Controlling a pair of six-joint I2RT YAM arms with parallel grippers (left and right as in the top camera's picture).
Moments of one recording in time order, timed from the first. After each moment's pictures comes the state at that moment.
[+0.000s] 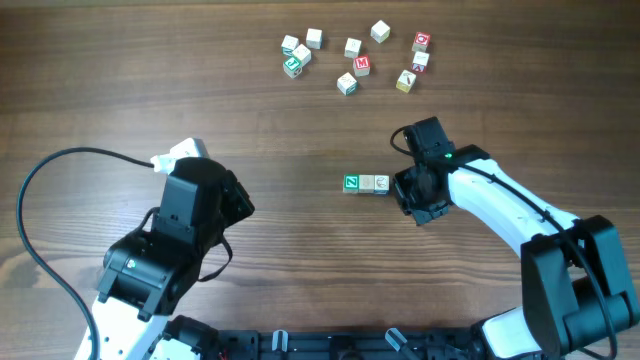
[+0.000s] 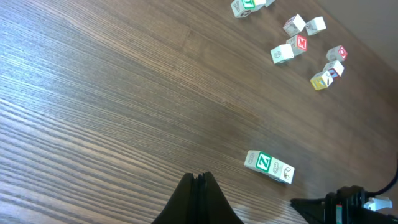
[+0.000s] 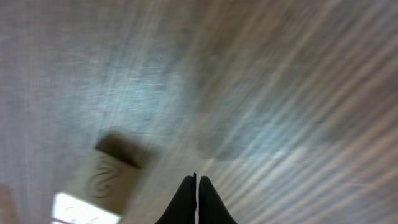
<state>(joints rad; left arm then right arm) -0.40 0.90 0.93 -0.87 -0.14 -0.83 0.34 1.66 0.90 -0.66 -0.16 1.47</state>
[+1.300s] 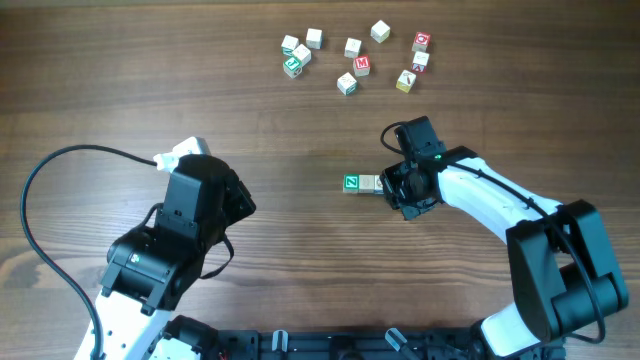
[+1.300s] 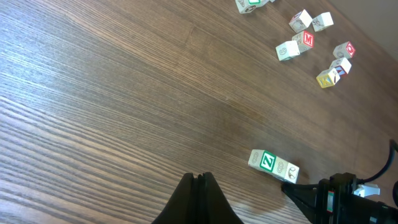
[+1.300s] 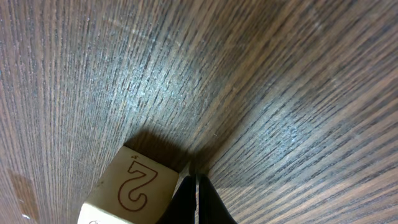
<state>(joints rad) -0.40 0.92 0.93 -0.87 -0.14 -0.83 0.37 1.73 0.90 -0.53 -0.21 1.49</state>
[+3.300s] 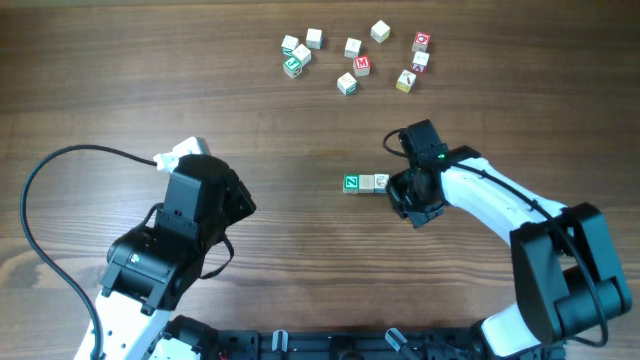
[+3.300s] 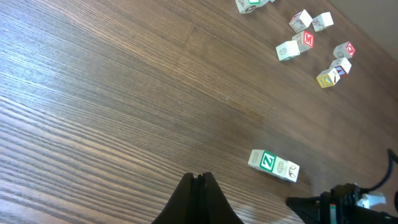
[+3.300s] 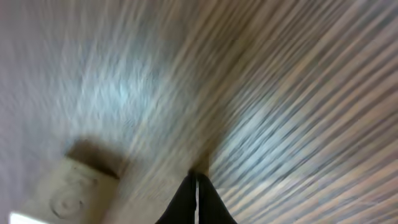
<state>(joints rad) -0.40 0.92 0.93 -0.87 -0.14 -0.83 0.34 1.71 0.90 -0.65 -0.16 1.44</state>
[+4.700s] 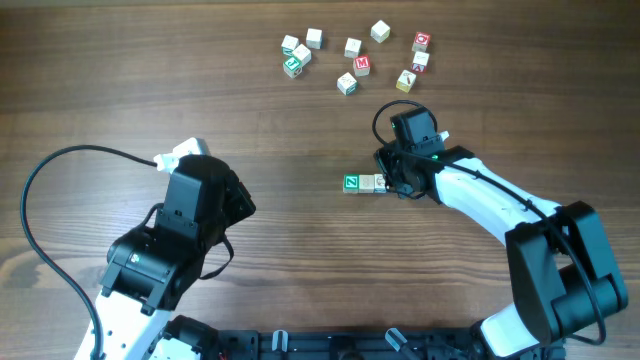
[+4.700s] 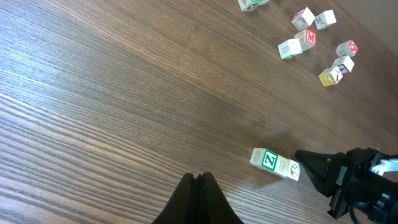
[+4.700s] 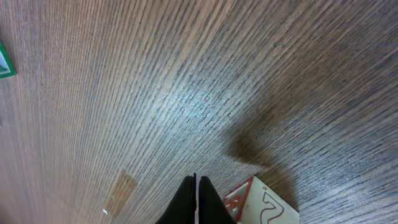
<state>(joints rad) -0.40 0.92 0.93 -0.88 -0.14 -0.83 0.39 1.72 0.91 -0.29 -0.09 1.43</state>
